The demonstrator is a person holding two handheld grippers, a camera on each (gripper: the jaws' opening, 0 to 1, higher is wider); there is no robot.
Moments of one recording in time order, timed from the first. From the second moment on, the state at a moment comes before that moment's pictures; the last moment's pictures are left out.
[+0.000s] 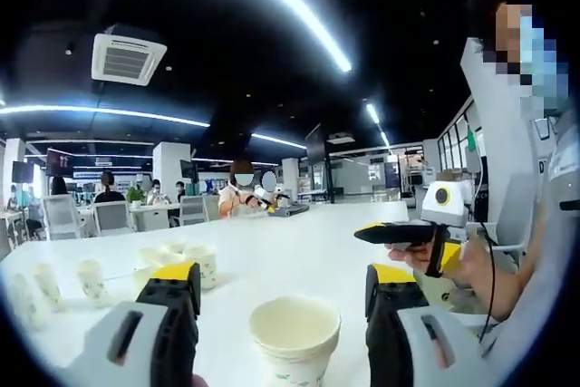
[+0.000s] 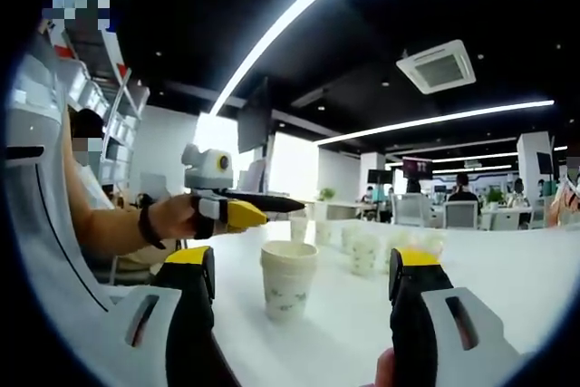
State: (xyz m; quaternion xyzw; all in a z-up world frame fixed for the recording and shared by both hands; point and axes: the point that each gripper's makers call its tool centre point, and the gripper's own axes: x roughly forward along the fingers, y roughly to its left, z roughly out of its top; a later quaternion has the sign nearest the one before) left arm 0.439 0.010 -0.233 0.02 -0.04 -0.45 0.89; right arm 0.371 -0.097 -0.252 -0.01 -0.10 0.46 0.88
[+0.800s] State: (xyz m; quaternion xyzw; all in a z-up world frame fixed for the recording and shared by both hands) left arm 0.386 0.057 -0.253 0.03 -0.03 -0.41 0.91; right arm 0.395 -0.103 -0.252 0.00 -0.07 0.42 0.91
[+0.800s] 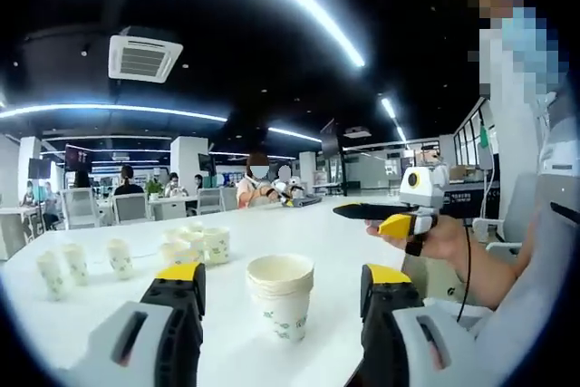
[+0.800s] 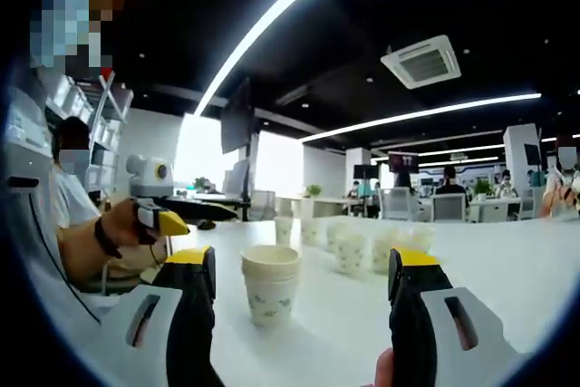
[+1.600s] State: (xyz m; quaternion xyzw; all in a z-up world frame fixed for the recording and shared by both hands) left arm 0.372 0.083 -0.239 0.00 -0.07 -0.42 0.91; right arm 0.422 -0.150 -0.251 -0.01 -0.06 0.33 0.94
